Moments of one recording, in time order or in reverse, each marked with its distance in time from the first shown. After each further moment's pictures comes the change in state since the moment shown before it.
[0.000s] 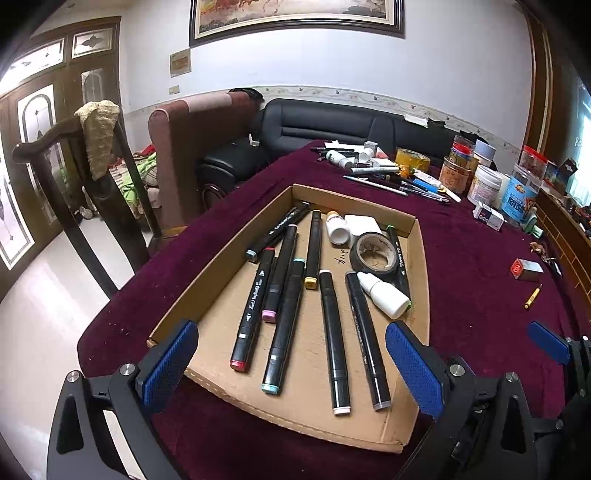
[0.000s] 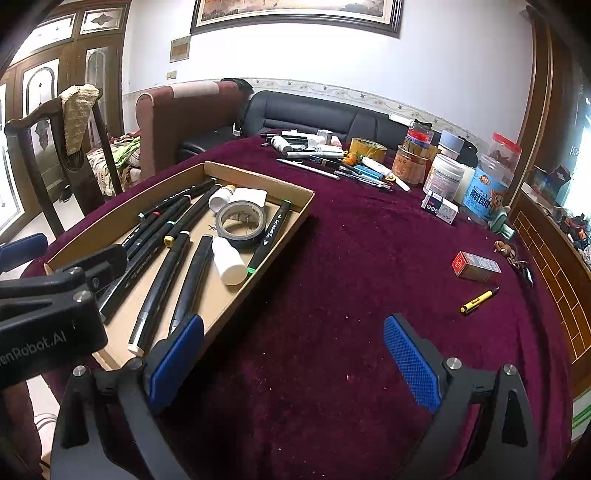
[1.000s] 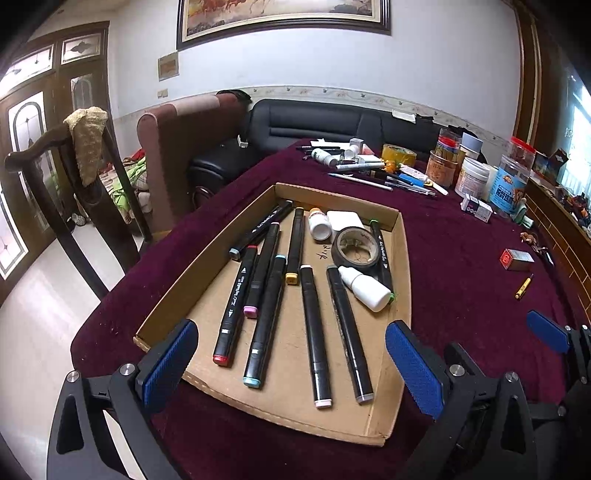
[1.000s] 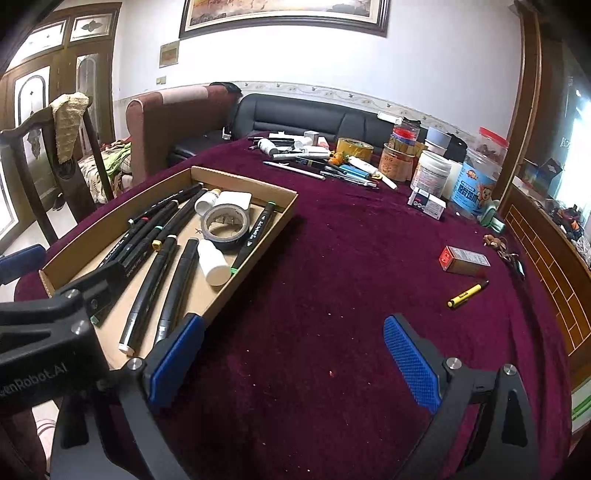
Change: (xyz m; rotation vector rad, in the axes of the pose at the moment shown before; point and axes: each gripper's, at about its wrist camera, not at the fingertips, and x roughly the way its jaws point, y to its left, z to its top) left arm -0.005 -0.013 -0.004 0.030 0.000 -0.020; right arm -0.005 -0.011 -0.004 0.026 -0.008 -0.024
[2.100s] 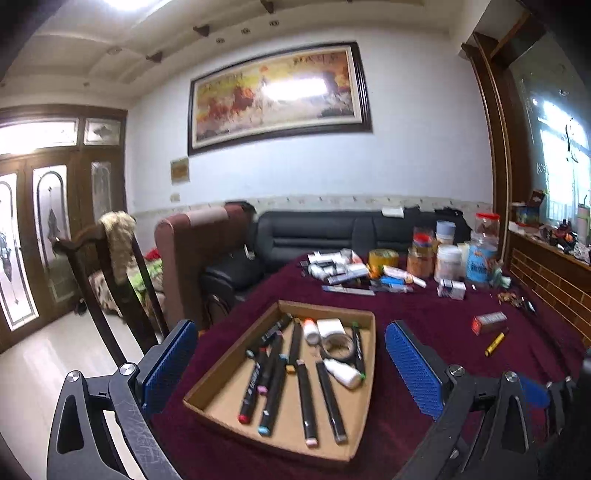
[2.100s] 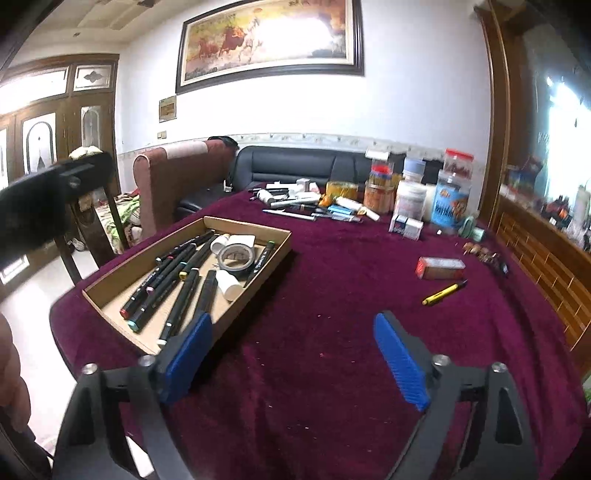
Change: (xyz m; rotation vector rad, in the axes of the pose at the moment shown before) left arm -0.110 -0.022 -0.007 0.058 -0.440 0.029; right arm -0.076 -0.019 -0.036 0.086 -0.215 0.017
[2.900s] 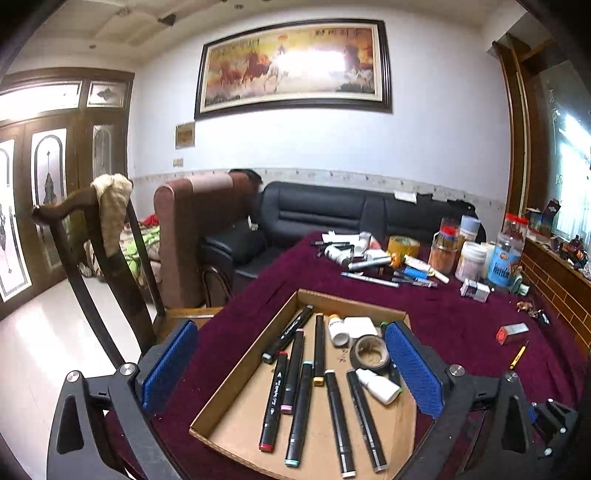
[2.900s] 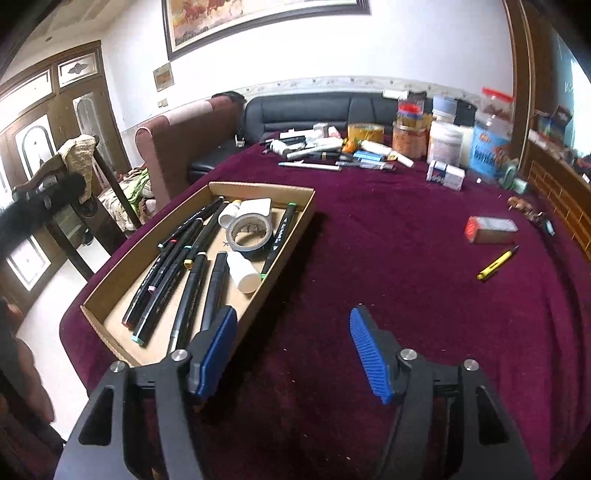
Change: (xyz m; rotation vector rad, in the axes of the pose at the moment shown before) left arm 0.072 0.052 0.013 -0.082 0.093 -0.010; right arm 0.071 0.006 0.024 0.095 0.233 0.114
